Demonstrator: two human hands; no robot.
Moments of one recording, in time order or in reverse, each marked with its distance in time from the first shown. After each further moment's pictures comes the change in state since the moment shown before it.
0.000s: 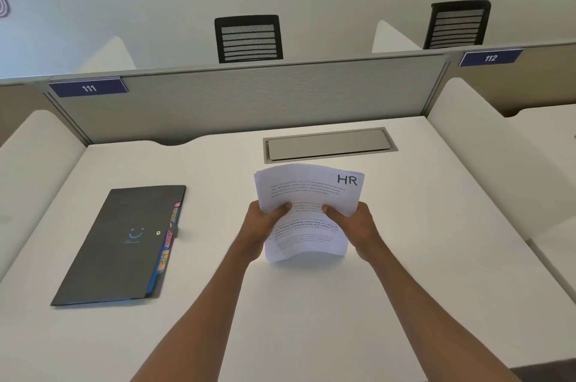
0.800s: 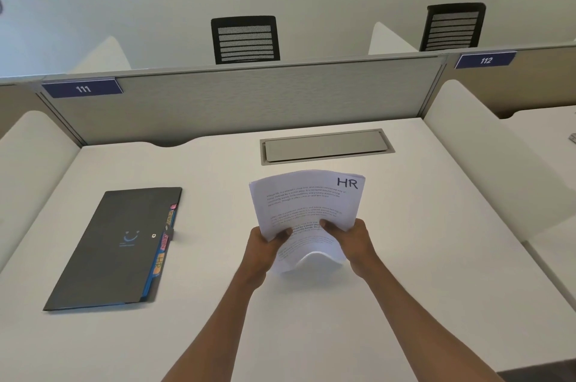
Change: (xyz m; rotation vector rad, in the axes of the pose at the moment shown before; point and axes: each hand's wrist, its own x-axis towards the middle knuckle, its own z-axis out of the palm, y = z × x) left_hand -0.016 -0.056 0.003 0.071 0.073 -0.018; right_hand -0.006 0.037 0.000 0.073 0.038 0.060
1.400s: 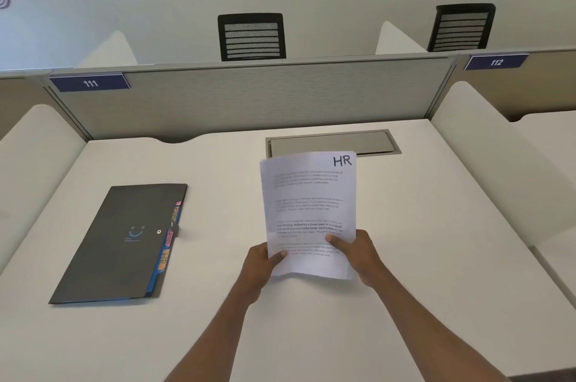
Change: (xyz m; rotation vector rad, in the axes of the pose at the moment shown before) left_hand -0.010 -0.039 -0.024 0.093 0.000 -0.176; right_hand -0.001 0.023 -0.010 -0.074 -0.079 0.102
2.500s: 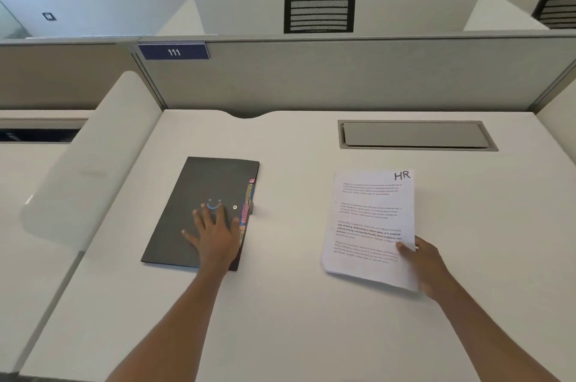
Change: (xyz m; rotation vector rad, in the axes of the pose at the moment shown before) left_hand 0.014 -0.045 -0.259 1.040 0.691 -0.107; right_hand 0.036 0.061 0.044 -0.090 0.169 0.219
